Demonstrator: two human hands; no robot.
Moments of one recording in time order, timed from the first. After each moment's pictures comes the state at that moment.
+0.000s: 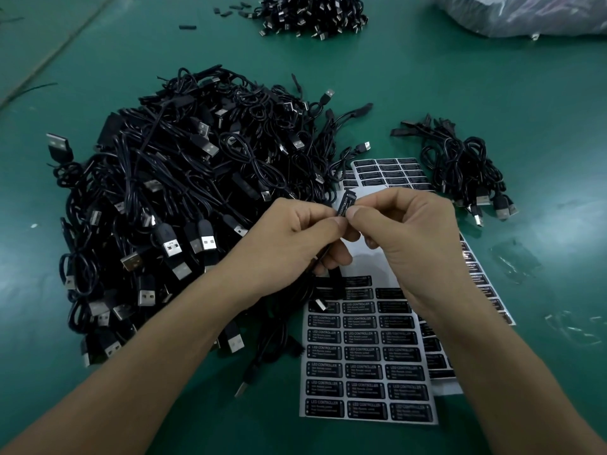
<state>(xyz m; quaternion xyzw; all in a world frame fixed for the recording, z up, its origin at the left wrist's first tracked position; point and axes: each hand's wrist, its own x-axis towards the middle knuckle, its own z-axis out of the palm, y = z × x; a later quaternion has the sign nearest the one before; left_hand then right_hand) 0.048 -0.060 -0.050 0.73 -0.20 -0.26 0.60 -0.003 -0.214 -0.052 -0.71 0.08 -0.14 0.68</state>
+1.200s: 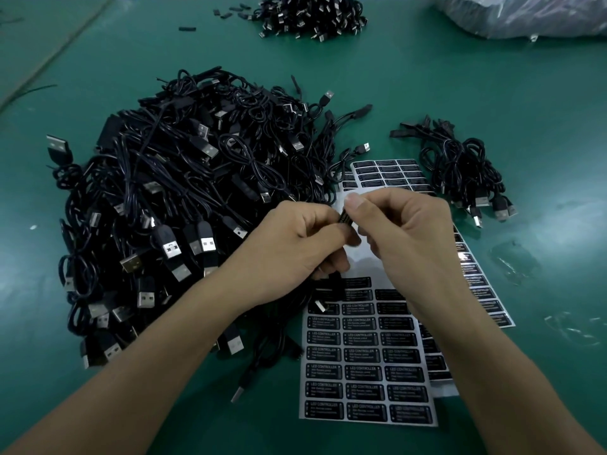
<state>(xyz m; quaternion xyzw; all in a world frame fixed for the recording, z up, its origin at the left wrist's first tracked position) 0.047 -0.059 -0.052 0.75 -0.24 -0.23 0.57 -0.003 -0.212 -0.056 -0.77 0.05 -0.17 0.62</state>
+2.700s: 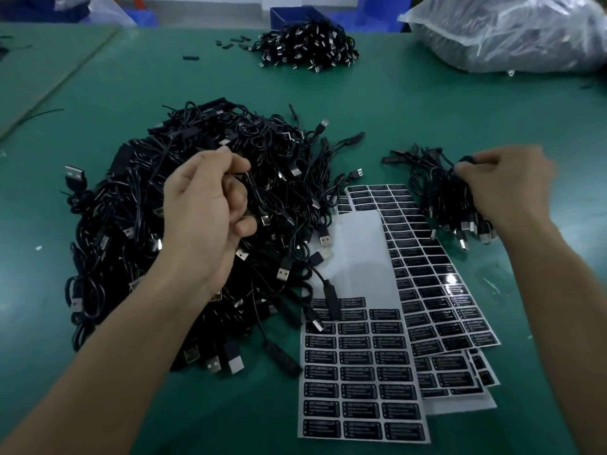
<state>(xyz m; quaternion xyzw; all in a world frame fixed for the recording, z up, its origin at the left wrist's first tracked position) 0.069 -0.033 -0.012 0.59 0.00 -0.02 0.81 0.054 -0.349 -0.026 -0.86 0.31 -0.23 0.32</state>
